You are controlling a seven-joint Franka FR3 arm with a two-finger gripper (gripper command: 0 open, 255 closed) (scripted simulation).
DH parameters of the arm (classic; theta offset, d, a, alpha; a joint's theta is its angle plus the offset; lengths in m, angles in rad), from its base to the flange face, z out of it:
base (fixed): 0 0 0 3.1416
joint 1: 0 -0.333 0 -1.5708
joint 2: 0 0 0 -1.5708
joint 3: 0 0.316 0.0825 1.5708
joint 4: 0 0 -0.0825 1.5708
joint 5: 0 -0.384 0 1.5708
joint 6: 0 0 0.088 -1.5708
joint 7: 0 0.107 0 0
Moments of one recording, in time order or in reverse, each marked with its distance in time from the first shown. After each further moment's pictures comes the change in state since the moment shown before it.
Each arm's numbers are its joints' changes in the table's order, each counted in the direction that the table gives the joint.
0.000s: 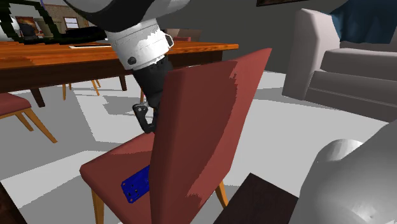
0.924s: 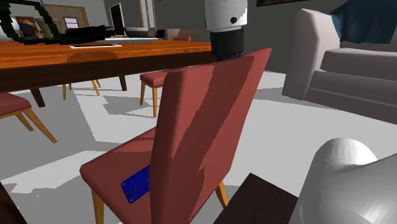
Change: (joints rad) arm -0.068 0.316 -0.437 -0.156 0.112 -0.035 -0.646
